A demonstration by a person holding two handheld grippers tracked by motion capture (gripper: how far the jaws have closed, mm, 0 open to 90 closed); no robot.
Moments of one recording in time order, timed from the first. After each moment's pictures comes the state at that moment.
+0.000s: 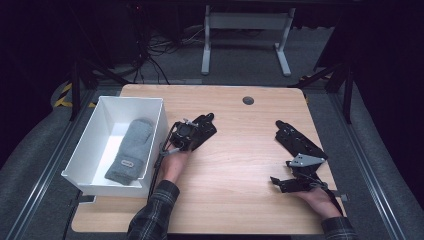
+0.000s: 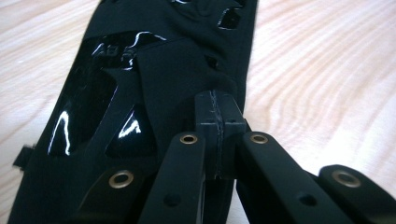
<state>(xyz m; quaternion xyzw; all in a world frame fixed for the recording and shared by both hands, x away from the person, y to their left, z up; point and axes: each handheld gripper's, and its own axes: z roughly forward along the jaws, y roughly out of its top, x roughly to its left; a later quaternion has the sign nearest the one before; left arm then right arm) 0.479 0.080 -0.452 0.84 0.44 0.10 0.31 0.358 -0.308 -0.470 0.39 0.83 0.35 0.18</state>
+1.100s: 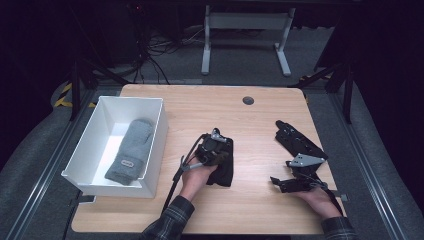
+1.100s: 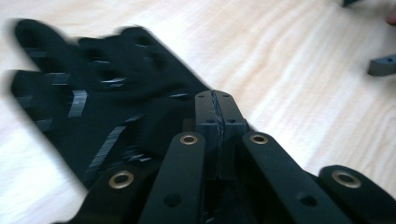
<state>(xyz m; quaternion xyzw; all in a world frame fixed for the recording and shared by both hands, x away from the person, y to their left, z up) 0.432 0.021 -0.435 0.86 0.35 0.05 0.37 0.358 -0.308 -0.470 0.39 0.83 0.35 0.18</state>
